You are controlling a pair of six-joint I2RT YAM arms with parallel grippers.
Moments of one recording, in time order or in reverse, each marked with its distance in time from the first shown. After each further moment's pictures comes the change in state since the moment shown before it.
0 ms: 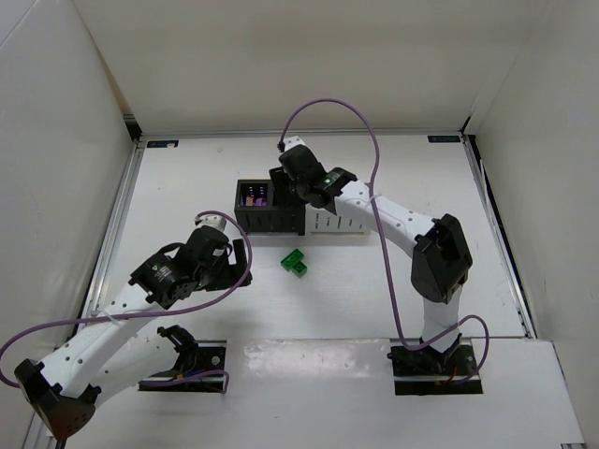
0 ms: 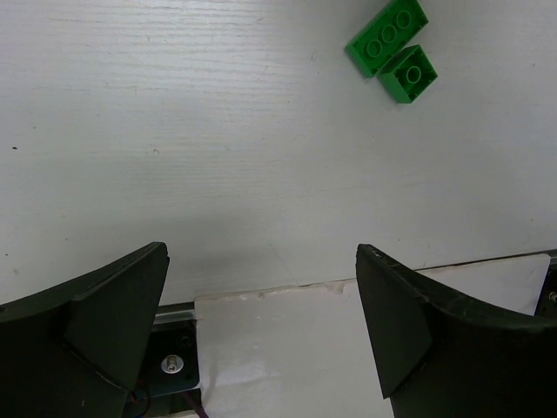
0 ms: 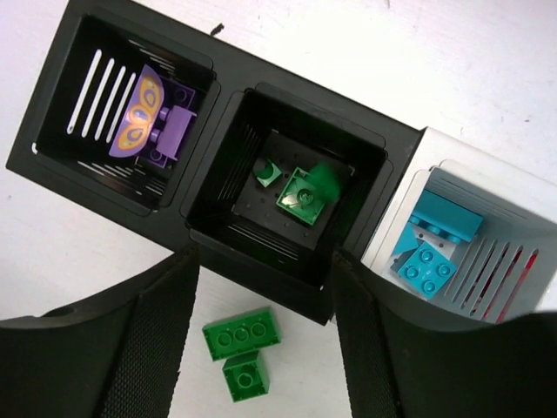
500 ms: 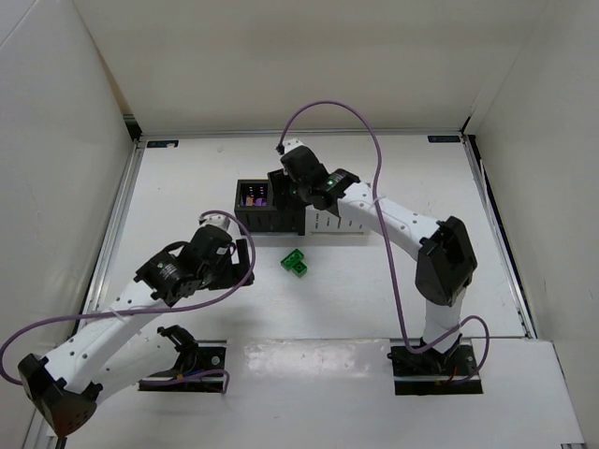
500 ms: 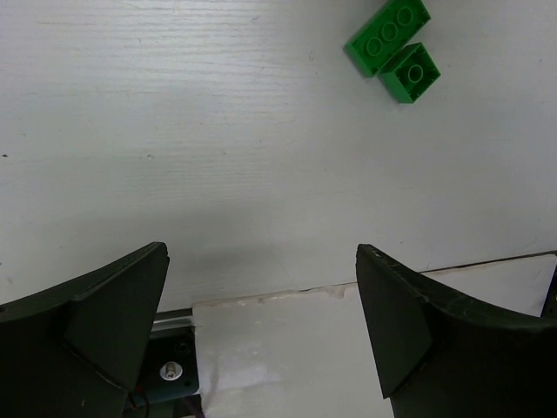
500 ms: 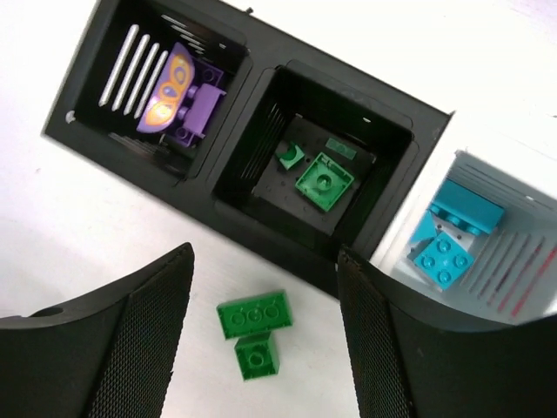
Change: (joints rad) left arm 0.000 0.021 -0.010 0.026 0.003 0.008; right arm 0.002 -0.023 -0.026 0.005 -0.069 -0.005
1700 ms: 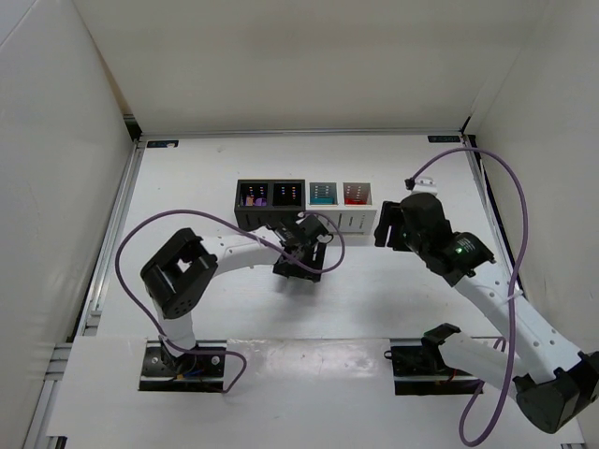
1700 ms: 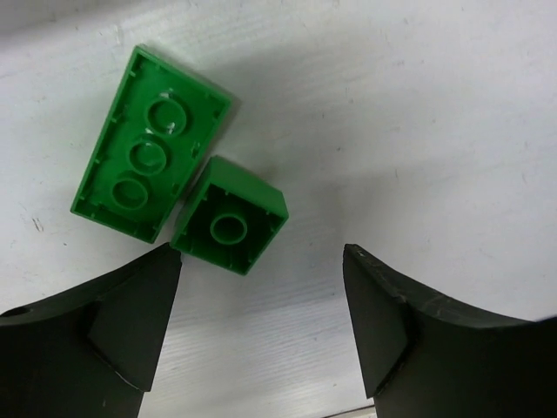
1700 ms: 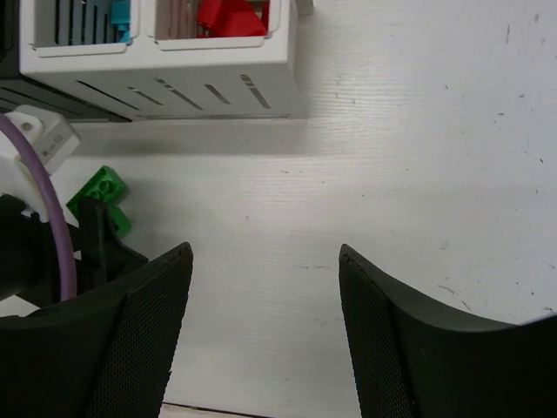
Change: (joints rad) left arm -0.208 0.948 0.290 0.395 0.075 0.069; right arm -0.259 -0.940 -0.718 -0.186 0.116 0.160
